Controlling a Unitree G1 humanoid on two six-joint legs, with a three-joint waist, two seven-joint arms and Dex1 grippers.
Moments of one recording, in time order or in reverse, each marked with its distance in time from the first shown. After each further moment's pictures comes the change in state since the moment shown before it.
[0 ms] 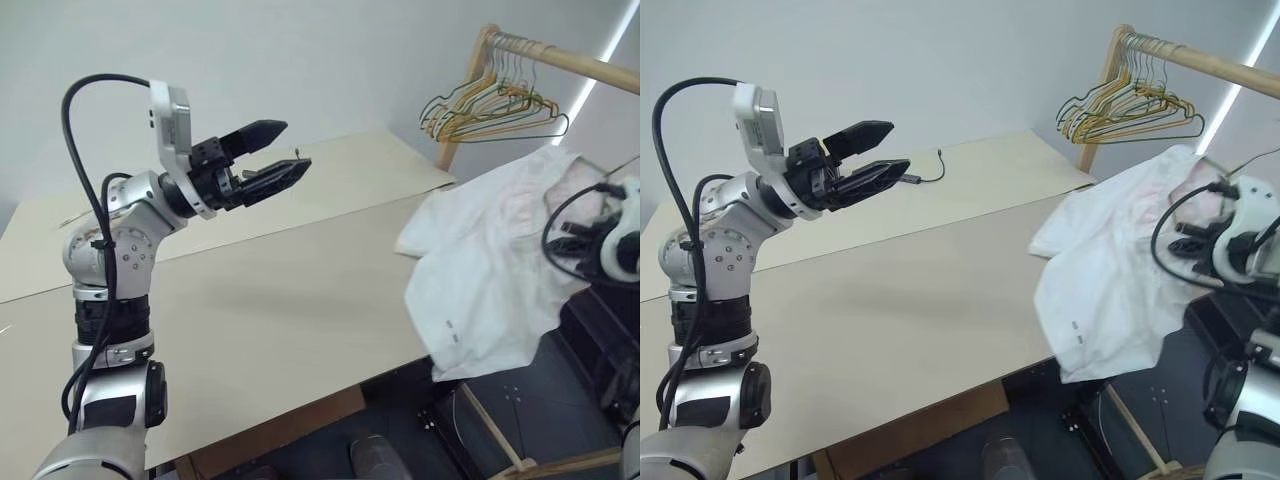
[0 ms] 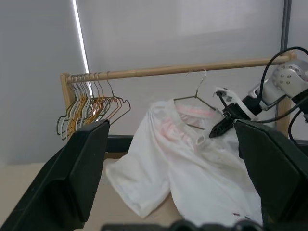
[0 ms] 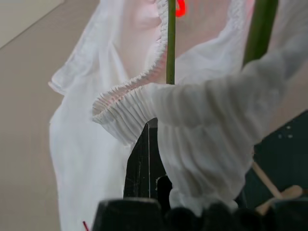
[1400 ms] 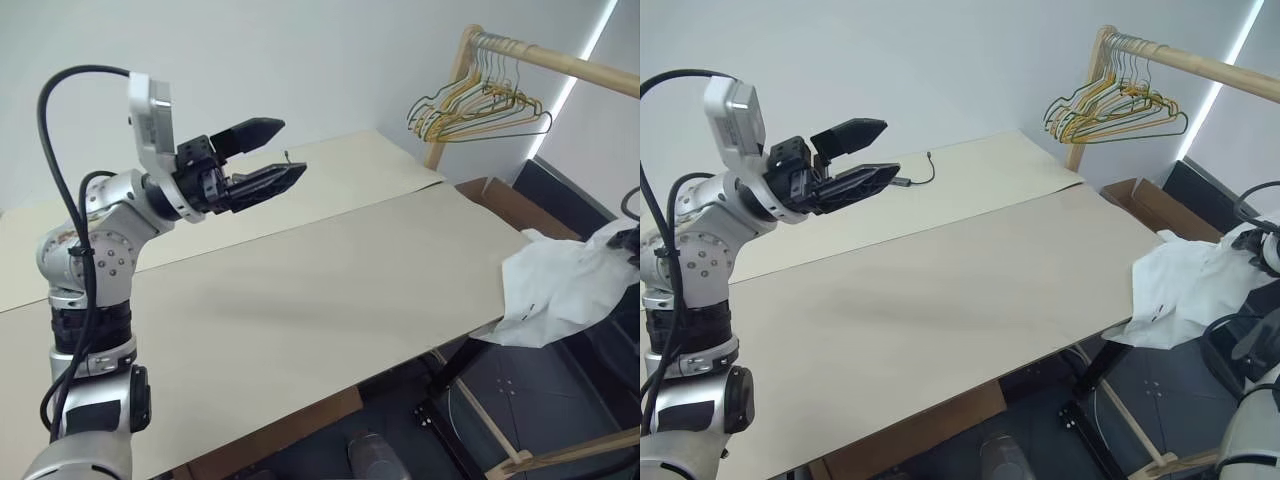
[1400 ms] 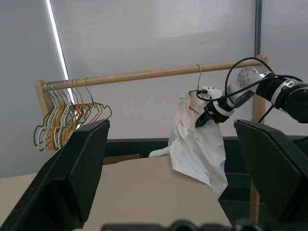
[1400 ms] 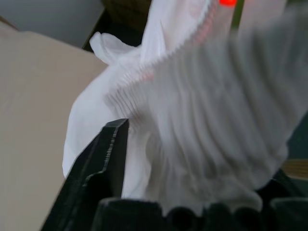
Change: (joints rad) left arm 0.031 0.074 0.006 -0.085 -0.105 0.043 0.015; right arm -0.200 -0.082 -0.054 0.657 -0.070 -0.498 -0.410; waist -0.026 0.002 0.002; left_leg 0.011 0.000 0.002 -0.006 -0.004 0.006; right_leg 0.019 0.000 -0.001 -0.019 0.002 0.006
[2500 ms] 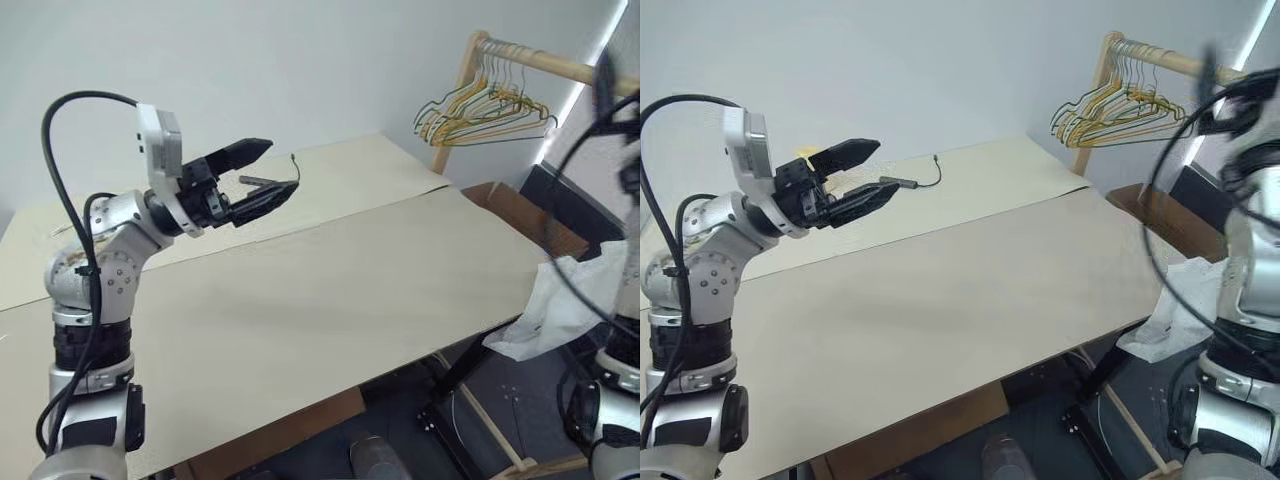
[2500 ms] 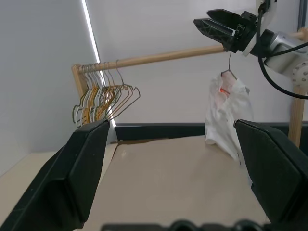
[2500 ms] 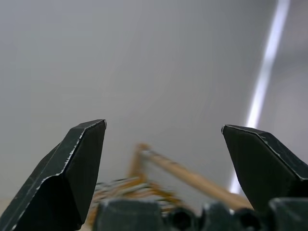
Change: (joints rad) left arm 0.121 0.044 -0.020 -0.035 0.081 -0.092 0.024; right arm 0.445 0.289 0.169 -1.065 0.150 -0.837 0.247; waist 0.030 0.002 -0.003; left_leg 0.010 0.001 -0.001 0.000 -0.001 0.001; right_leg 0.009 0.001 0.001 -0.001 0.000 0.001
